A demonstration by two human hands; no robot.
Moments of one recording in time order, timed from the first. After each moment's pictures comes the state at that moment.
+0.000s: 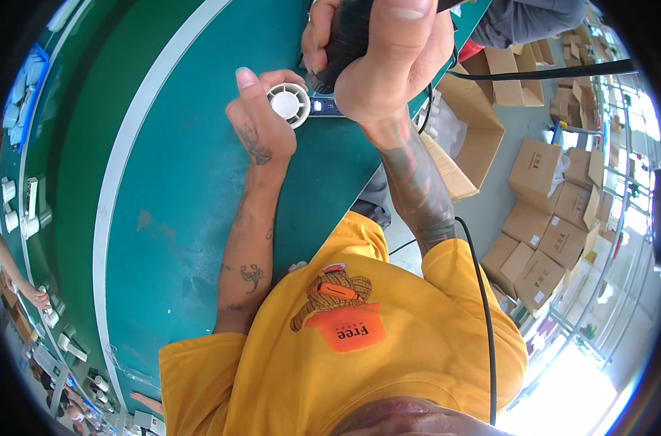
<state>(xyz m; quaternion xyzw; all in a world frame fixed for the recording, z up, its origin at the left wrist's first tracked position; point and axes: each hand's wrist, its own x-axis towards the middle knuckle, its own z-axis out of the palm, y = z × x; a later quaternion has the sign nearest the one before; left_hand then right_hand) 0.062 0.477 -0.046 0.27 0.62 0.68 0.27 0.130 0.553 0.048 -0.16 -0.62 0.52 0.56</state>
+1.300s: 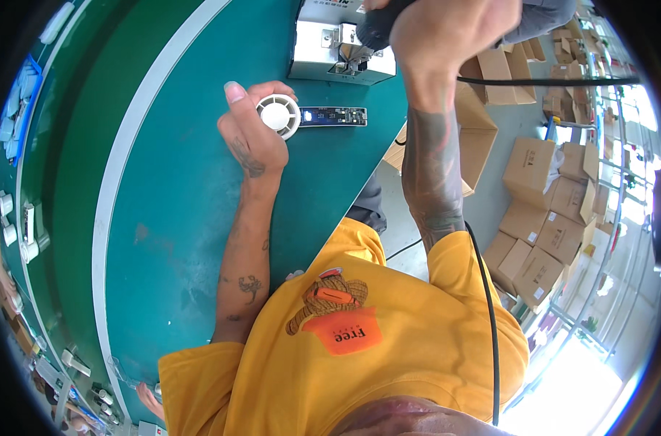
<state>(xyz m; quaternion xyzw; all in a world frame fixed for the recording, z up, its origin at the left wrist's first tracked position) 0.064 0.476 -0.045 0.26 0.60 0.70 0.29 0.119 0.591 0.109 -0.26 -0.59 0.34 0.68</state>
